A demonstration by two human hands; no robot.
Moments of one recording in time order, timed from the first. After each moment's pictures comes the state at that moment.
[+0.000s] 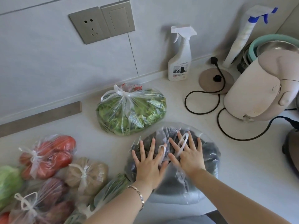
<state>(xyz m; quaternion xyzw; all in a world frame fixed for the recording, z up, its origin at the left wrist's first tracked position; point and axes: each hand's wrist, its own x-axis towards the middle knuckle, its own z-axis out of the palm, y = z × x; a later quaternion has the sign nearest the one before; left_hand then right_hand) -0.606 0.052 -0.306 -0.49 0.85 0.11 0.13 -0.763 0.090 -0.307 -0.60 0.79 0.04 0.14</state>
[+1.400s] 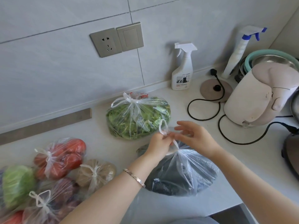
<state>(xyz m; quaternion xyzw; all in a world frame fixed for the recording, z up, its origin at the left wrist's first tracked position) -0.644 0.016 -0.192 -0.51 0.58 0.61 -0.18 -0.773 0.063 -0.177 -0.49 0.67 -0.36 0.43</state>
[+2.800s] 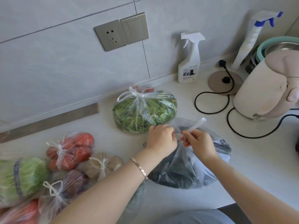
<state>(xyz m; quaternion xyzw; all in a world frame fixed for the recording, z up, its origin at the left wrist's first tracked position) -0.627 0.007 -0.201 -0.43 0.88 0.19 -0.05 -0.747 0.077 -0.222 -0.32 0.72 -0.46 0.41</state>
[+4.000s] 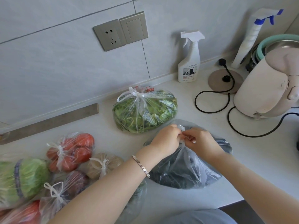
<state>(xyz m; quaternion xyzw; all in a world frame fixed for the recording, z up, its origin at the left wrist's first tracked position) -0.638 0.003 -0.202 -0.39 0.86 0.33 -0.03 -0.758 0.076 -0.224 -0.60 0.71 -0.31 0.21</state>
